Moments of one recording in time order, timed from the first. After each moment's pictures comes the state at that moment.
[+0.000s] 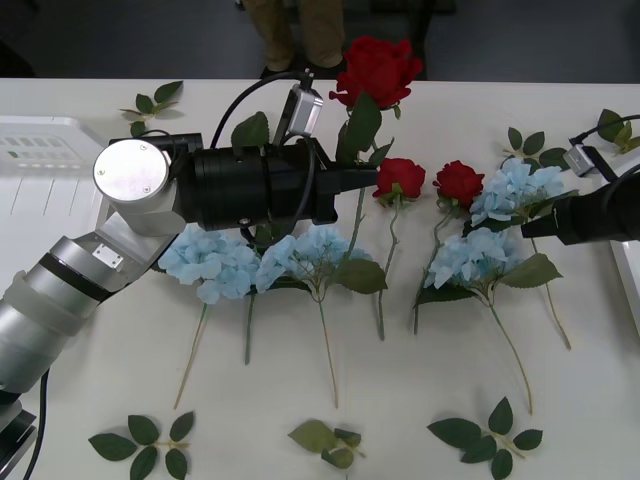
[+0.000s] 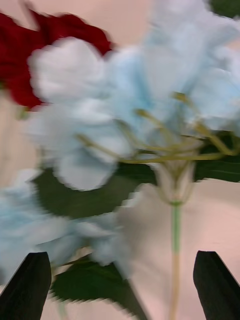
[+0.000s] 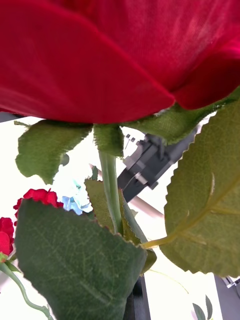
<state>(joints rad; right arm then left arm) -0.46 -0.90 0.12 -1.26 -1.43 1.27 1.91 -0.56 0.46 -0.43 -1.53 1.88 0.81 -2.51</state>
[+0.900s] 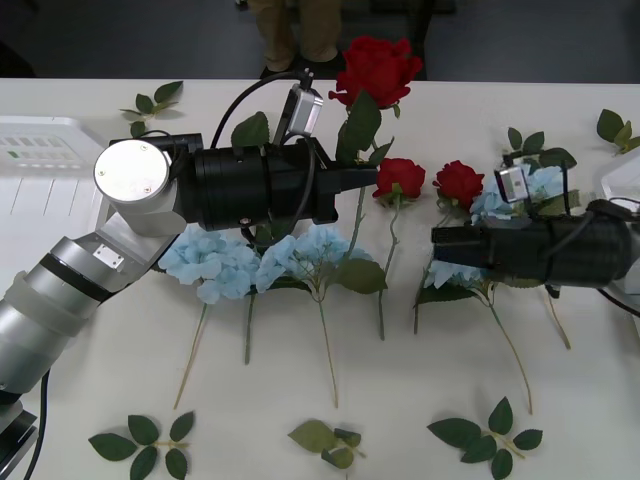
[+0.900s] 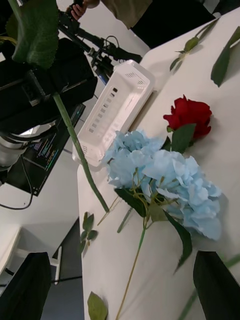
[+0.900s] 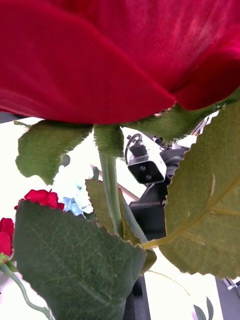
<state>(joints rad) -0.43 -0.80 0.48 -1.17 -2.46 1.21 2.72 -0.56 0.46 -0.43 -1.53 1.88 0.81 -2.51</state>
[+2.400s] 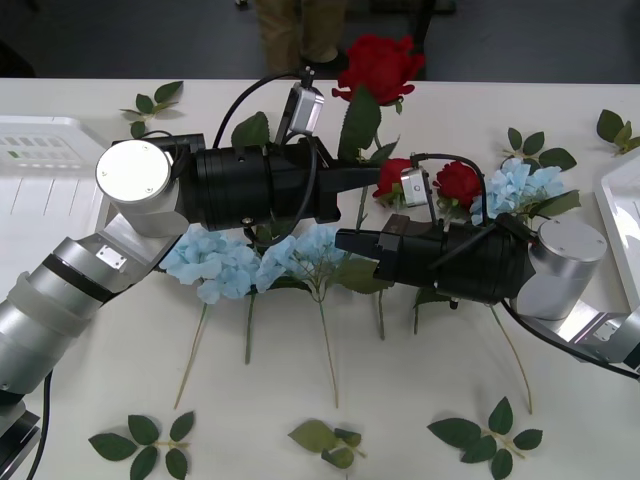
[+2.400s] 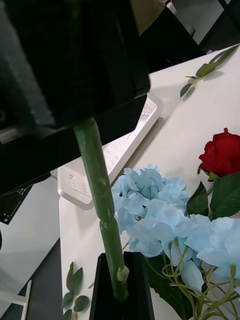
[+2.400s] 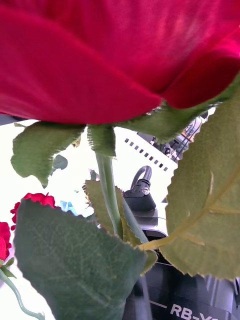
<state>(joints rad) -0.42 -0.74 0.69 -1.55 -2.45 0.63 2.72 -0.56 0.45 -0.43 -1.53 1.90 0.81 -2.51</state>
